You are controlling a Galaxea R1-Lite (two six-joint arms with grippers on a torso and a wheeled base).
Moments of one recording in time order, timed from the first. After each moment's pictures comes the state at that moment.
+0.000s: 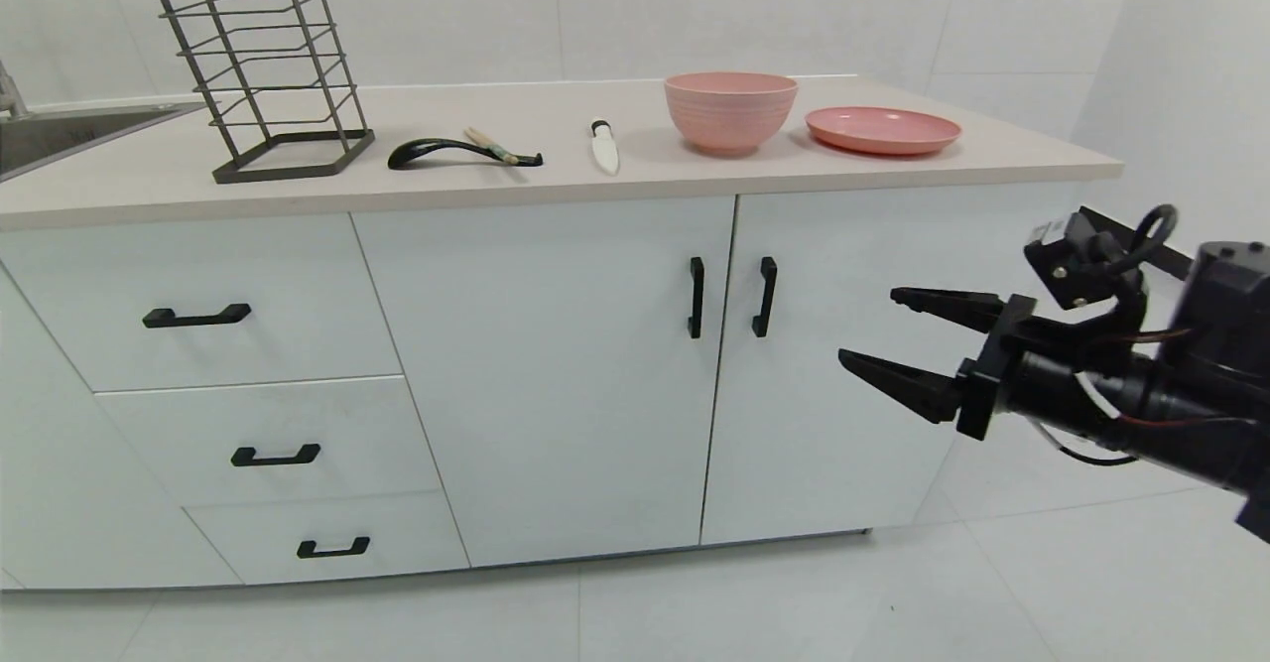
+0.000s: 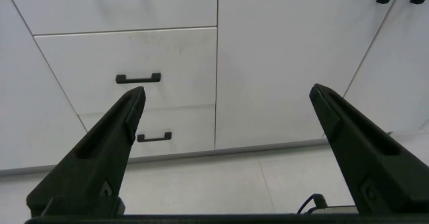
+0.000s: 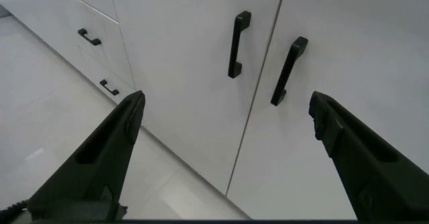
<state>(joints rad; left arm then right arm) 0.00 0.00 0.00 0.00 -0.04 0.00 0.28 1.65 -0.52 -0.97 0.52 -0.14</state>
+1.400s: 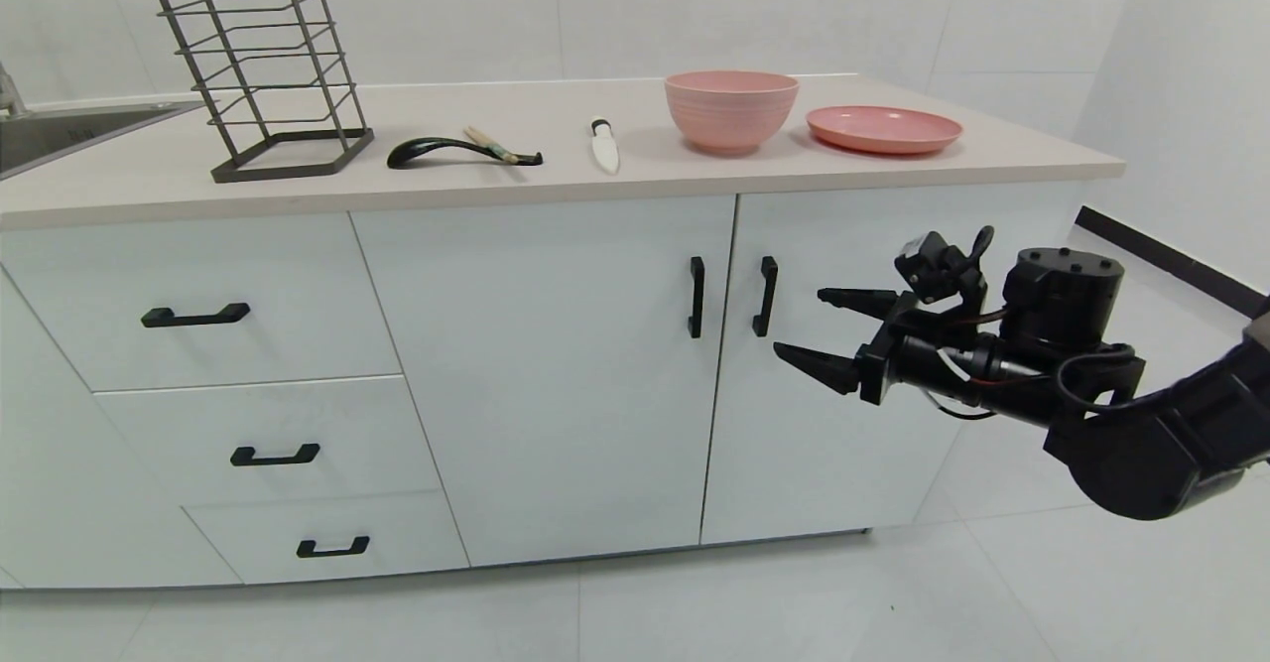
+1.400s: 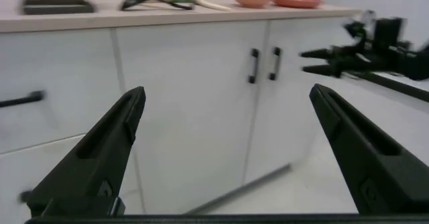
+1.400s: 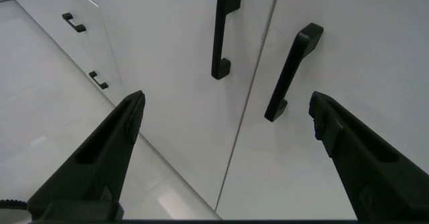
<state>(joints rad) -0.11 0.26 -0.29 -0.20 -0.32 -0.10 0.27 1.99 -0.73 -1.09 0.60 -0.18</state>
